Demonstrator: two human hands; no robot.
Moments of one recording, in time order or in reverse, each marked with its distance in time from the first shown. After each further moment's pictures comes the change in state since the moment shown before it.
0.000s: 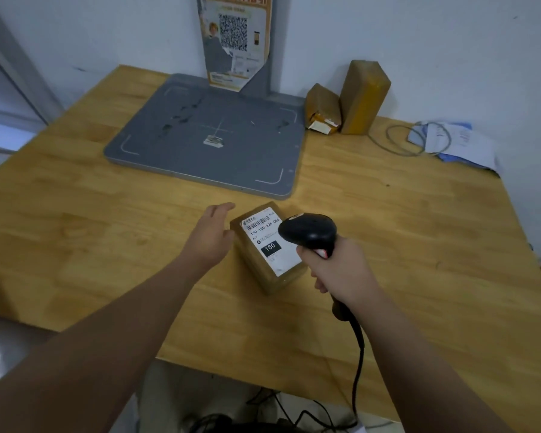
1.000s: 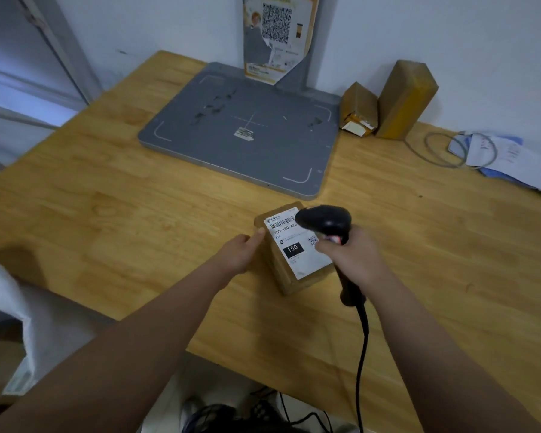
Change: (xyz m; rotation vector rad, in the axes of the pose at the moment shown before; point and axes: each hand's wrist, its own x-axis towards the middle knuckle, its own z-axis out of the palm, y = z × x) left_hand -0.022 0.004 0.013 -0.506 -0.253 -0.589; right_hand 0.040 -0.011 0.008 -0.028 -0.100 0.006
